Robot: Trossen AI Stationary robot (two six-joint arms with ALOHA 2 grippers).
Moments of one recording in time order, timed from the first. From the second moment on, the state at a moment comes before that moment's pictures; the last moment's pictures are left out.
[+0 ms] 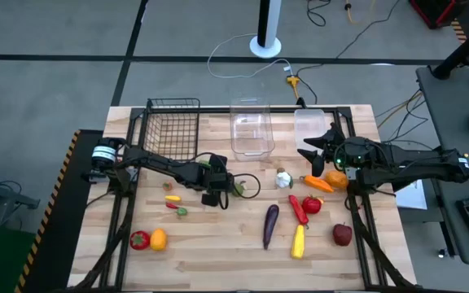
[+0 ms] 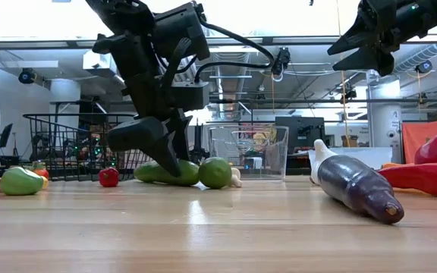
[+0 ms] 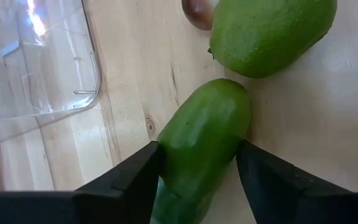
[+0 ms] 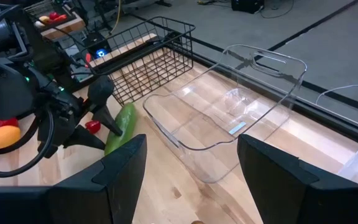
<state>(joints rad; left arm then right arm) -0.08 1.82 1.06 -0.44 -0.39 0.27 -0.07 0.60 0.54 -0.31 0.36 0.39</state>
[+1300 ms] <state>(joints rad) -0.09 1.85 1.09 -0.42 -0.36 0.27 -0.07 0.60 0.54 -0.32 0.36 0.38</state>
